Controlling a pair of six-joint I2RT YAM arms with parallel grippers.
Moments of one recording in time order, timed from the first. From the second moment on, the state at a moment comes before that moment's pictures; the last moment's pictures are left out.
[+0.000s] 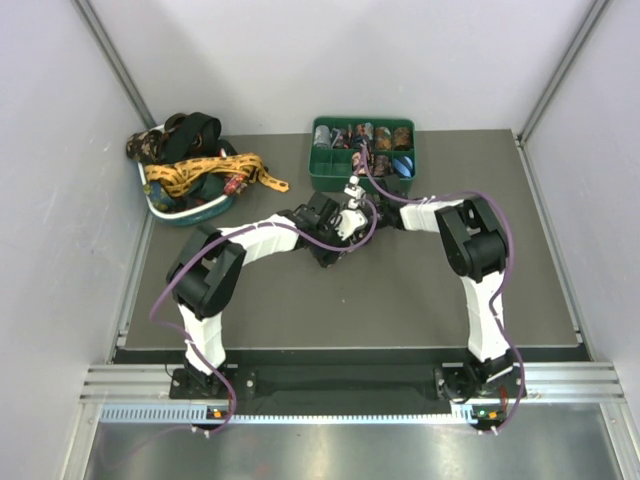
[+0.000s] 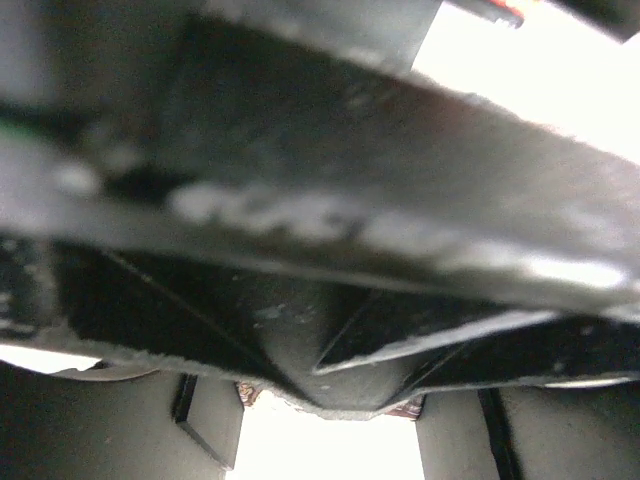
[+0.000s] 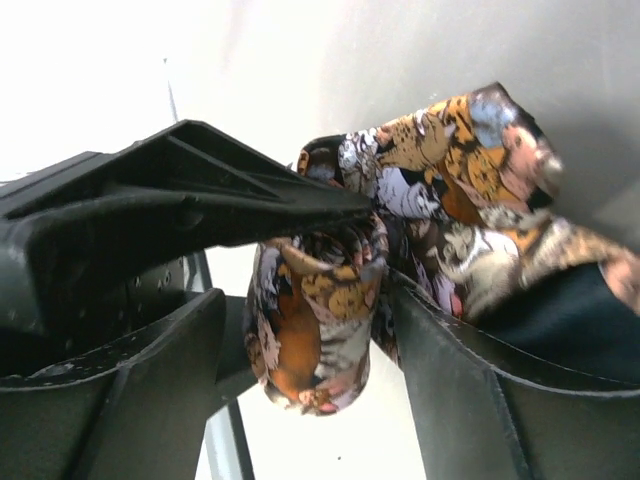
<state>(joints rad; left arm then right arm) -0.65 1.90 1.23 -0.33 0.15 0.38 0.42 2.20 1.34 -0.01 -1.07 0.37</state>
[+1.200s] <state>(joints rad) -0.65 1.93 1.27 -0.36 0.11 0.34 0.26 2.01 1.03 0.35 -0.82 0.59</state>
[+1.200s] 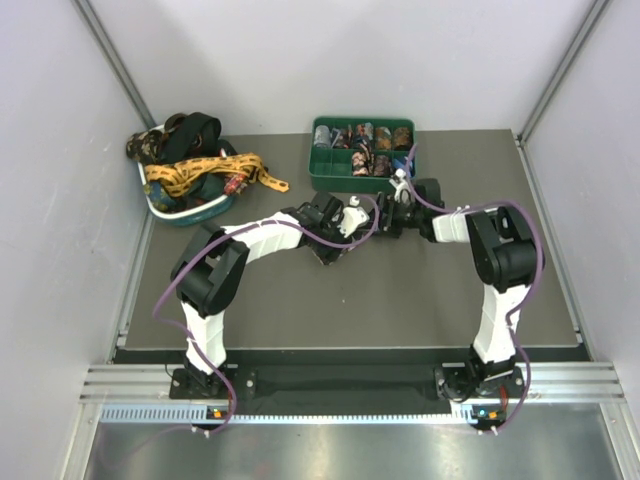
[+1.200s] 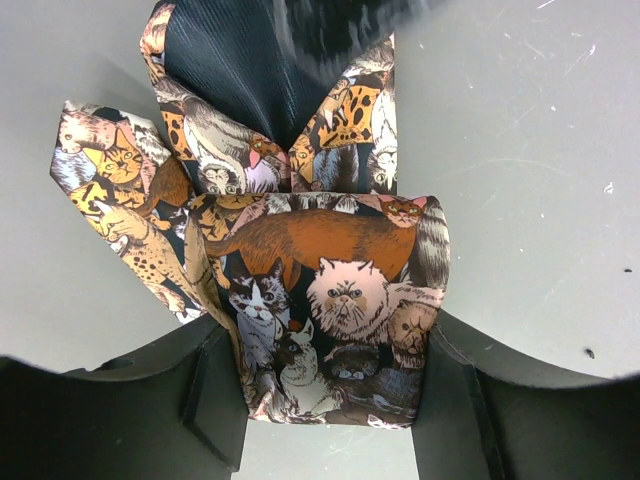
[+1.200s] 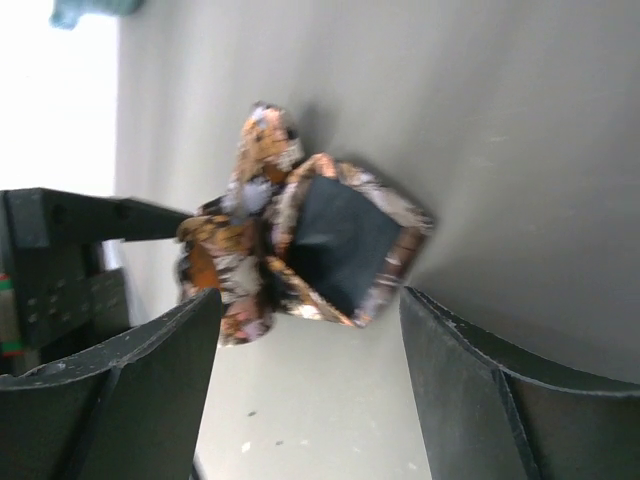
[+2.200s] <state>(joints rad) -0.65 1.93 1.27 -0.36 0.10 0.33 0.54 2.03 1.33 -0.15 0.00 0.33</state>
